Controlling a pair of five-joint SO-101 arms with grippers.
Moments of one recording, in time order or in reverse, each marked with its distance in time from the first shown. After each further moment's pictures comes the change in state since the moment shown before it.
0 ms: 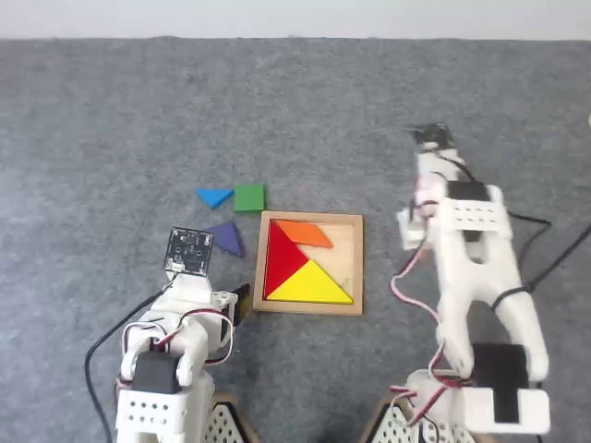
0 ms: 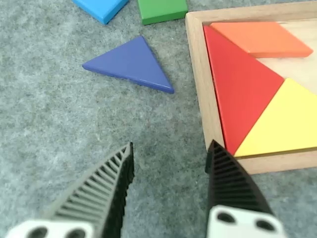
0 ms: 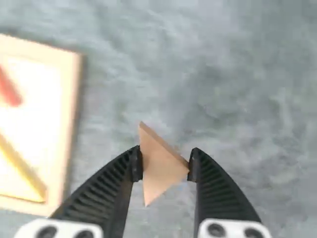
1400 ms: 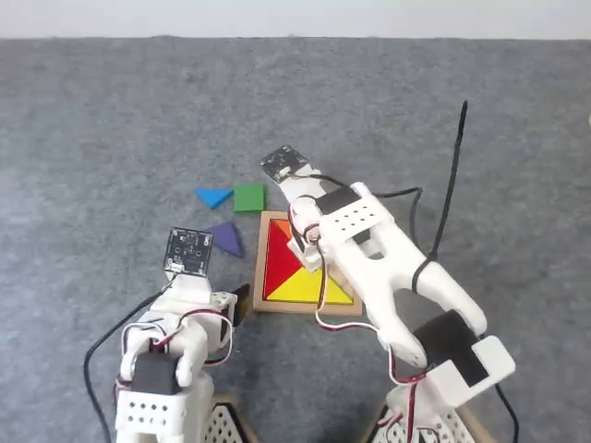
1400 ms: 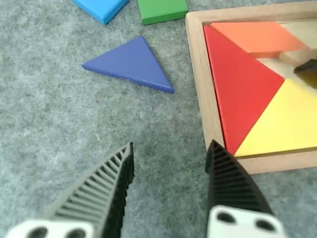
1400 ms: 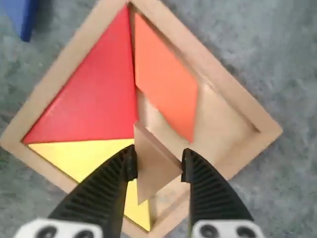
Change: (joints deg) left arm 0.0 0.0 0.0 0.0 0.0; right arm -27.9 12.1 -7.4 -2.3 -1.4
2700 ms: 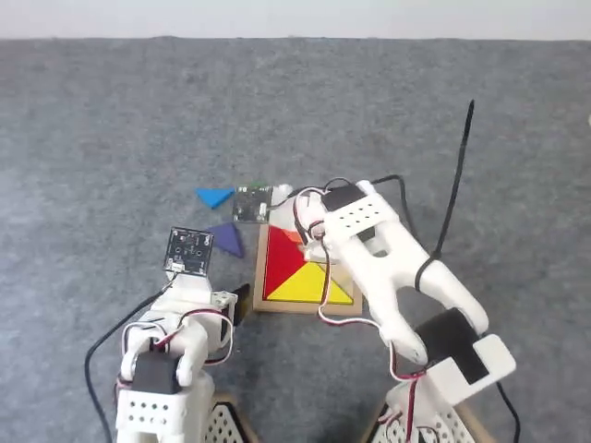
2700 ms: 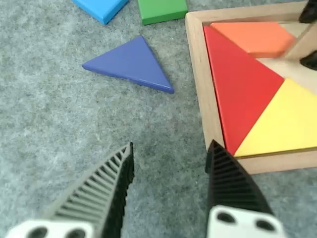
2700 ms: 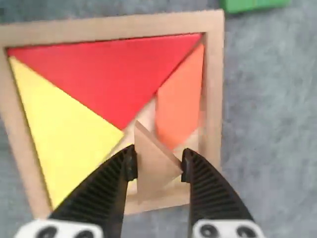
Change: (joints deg) left arm 0.0 0.0 0.0 0.0 0.0; right arm 1.6 0.0 0.0 -4.9 48.1
